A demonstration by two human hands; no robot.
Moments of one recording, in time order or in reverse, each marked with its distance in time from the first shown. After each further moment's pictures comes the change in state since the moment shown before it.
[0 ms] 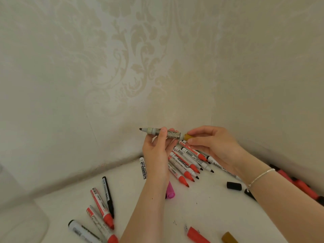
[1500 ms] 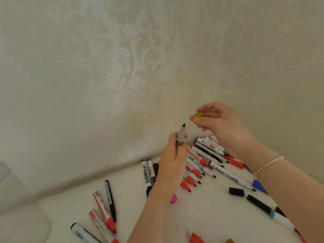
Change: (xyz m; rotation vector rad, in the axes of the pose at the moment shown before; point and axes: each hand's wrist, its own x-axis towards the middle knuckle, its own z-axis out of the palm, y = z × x) left_hand -0.008 -0.009 -0.004 0.773 -0.395 0.279; right_hand 0.005 -0.043 0.006 -0.229 0.116 -0.331
